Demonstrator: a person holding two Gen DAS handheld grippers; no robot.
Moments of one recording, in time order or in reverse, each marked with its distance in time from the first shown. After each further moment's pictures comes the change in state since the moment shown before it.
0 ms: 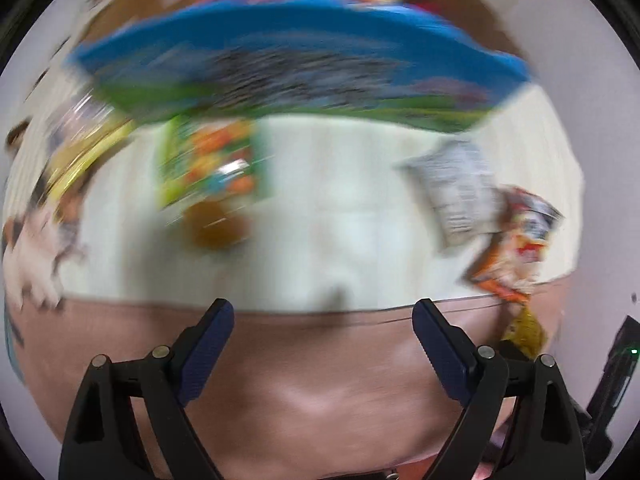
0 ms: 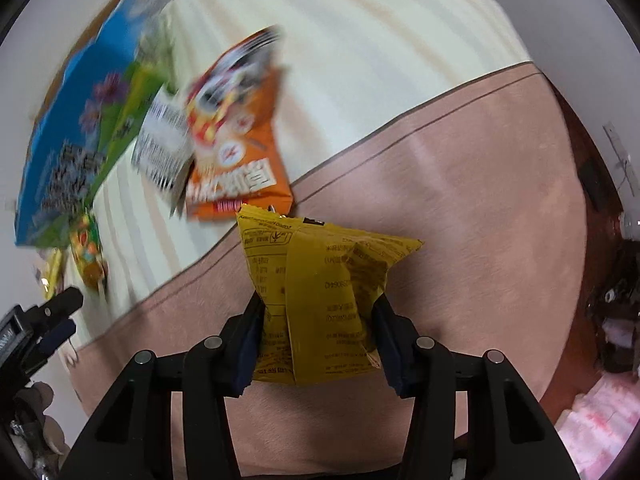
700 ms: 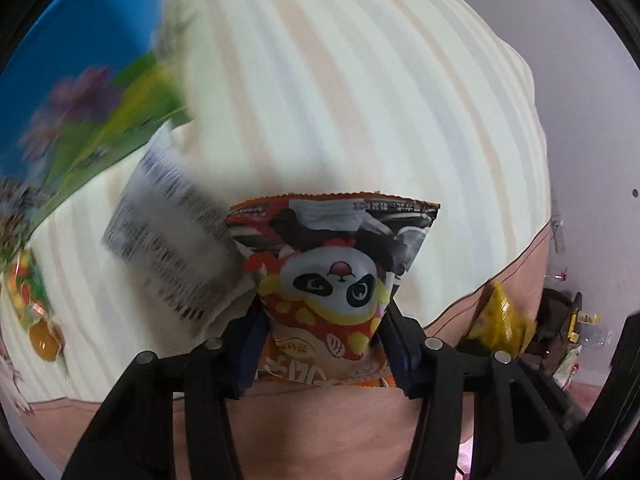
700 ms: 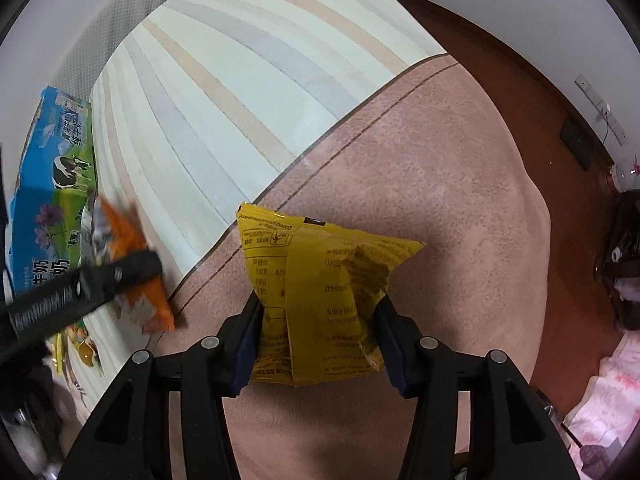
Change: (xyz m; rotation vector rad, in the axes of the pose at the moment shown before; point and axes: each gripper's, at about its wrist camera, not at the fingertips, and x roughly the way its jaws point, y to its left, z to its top) left arm 0.082 -0.167 0.033 0.303 0.137 -0.005; right arm 0.006 -0.087 0.056 0.185 -0.032 0.013
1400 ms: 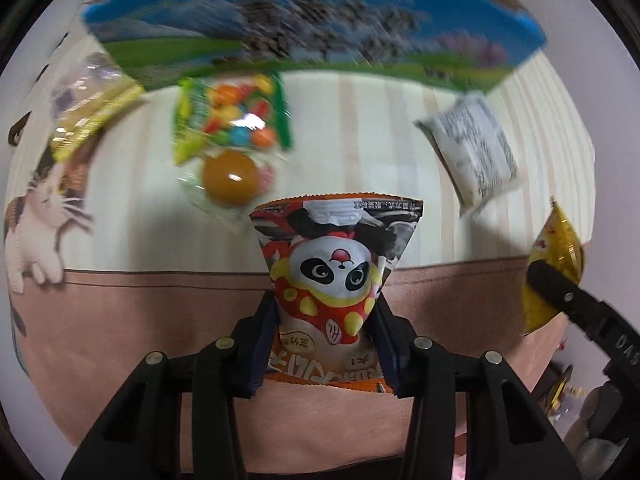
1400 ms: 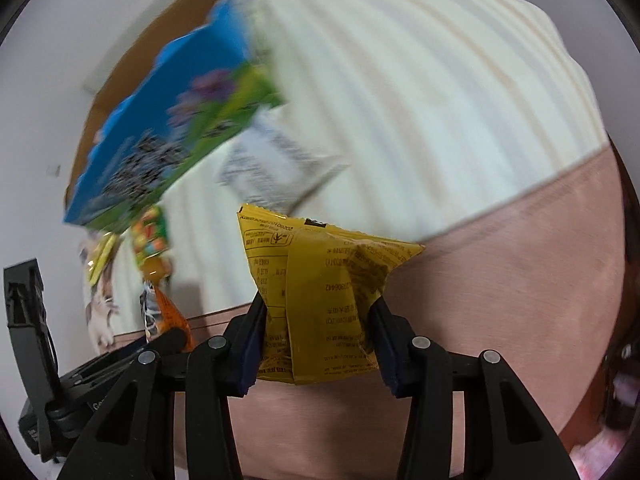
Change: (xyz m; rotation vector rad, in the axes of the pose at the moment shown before) left arm -0.063 0.146 -0.120 -0.331 -0.093 0.043; right arm -0.006 0.176 -0.063 -0.361 0.036 0.152
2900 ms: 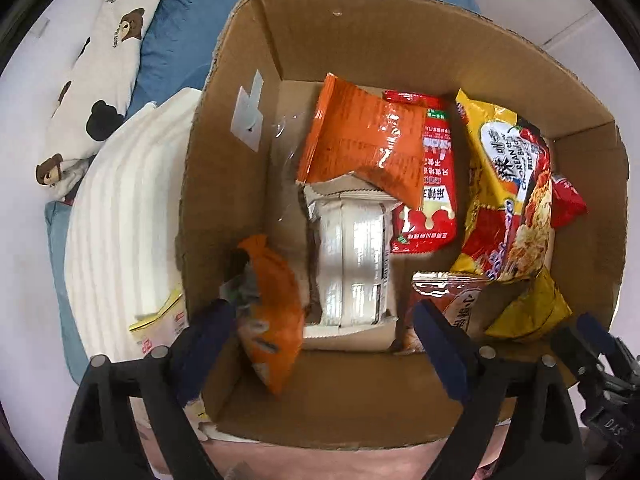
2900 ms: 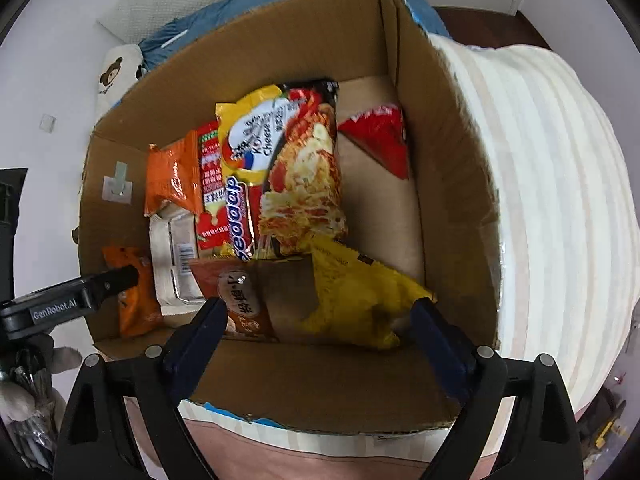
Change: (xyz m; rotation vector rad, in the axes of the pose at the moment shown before) left arm -0.026 0.109 0.266 -0.105 0.131 0.124; right arm 0.050 0.147 0.222 -0.204 0.172 -0.085
